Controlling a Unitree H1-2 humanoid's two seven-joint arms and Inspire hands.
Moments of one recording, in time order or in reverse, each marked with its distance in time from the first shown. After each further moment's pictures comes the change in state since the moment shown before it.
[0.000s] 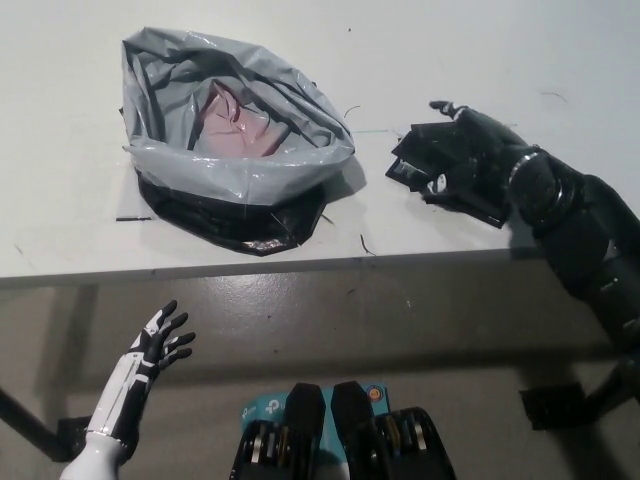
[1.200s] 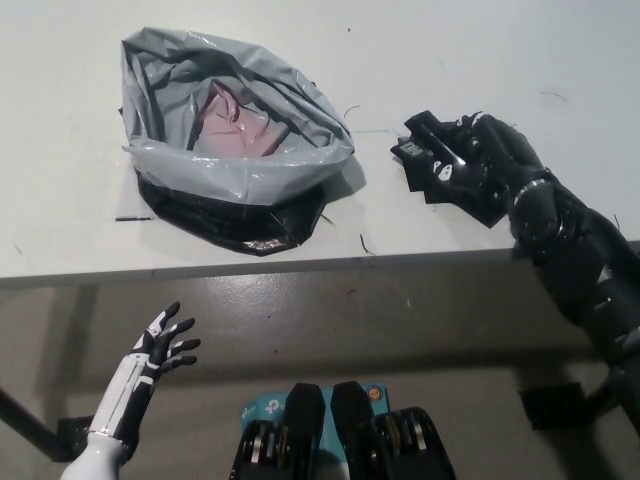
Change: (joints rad) left_arm 0.001 0.006 -0.007 -0.002 0.032 -0.001 0.000; right_arm 0.030 0.030 -0.061 0.106 0.002 -0.162 -0.248
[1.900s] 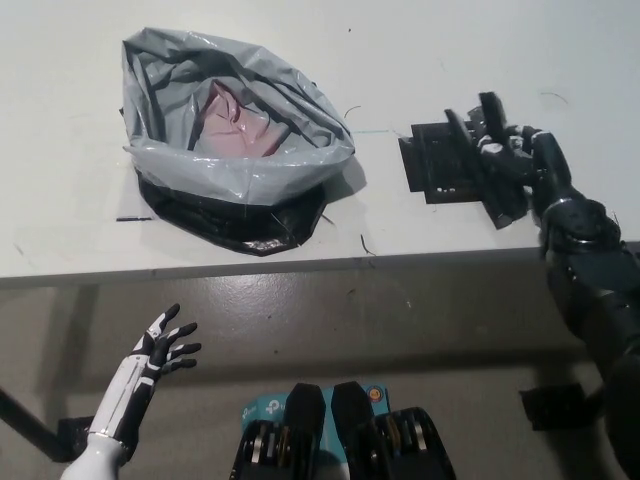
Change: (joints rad) left_arm 0.000 0.001 0.000 0.007 0.007 0.001 0.000; right_arm 0.023 0.034 -0.609 0.050 0.325 0.085 0.114
